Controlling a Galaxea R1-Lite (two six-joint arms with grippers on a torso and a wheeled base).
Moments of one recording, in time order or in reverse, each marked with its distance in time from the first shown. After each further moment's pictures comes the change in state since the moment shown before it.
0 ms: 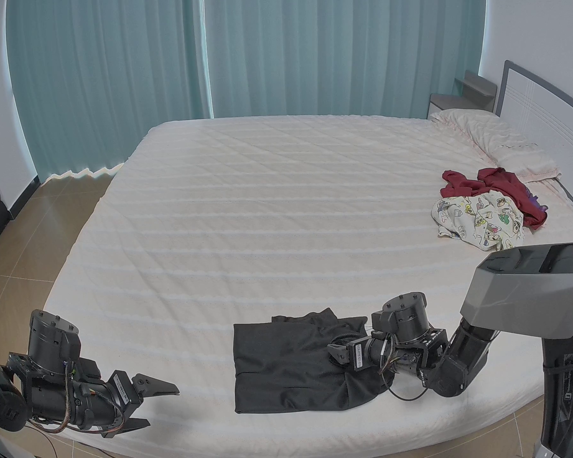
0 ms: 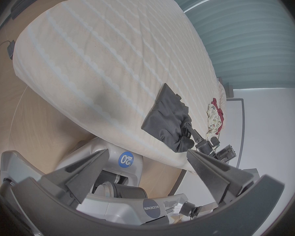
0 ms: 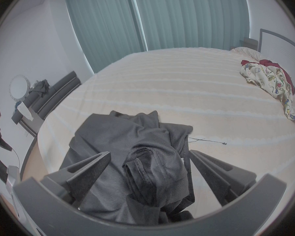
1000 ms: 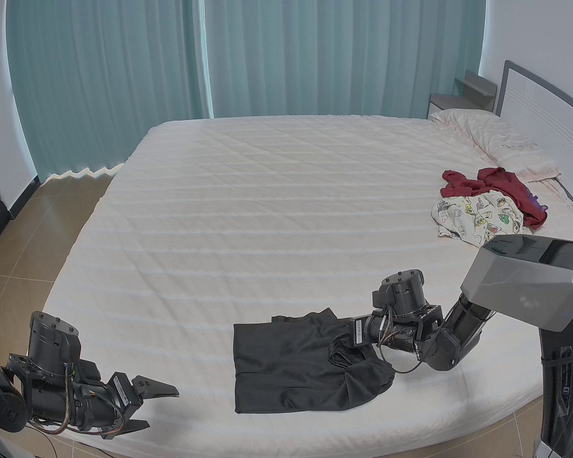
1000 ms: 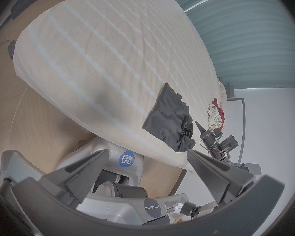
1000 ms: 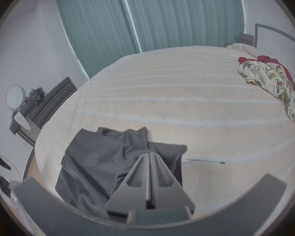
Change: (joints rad) left arm 0.000 0.000 0.007 0.000 0.000 0.001; right arm -0.070 0.033 -0.192 0.164 0.036 0.011
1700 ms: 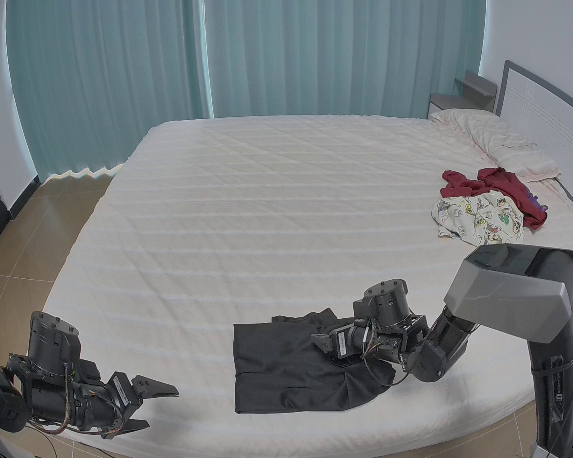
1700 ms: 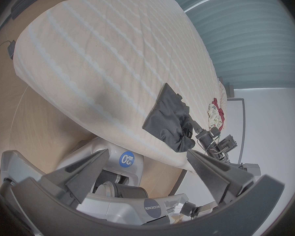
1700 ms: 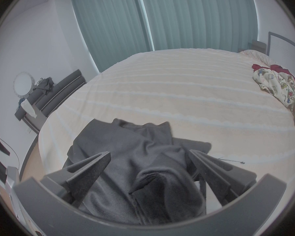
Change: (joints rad) left arm 0.000 0.000 0.000 0.000 0.001 0.000; right arm 0.058 0.036 -0.022 -0.029 0.012 -0.052
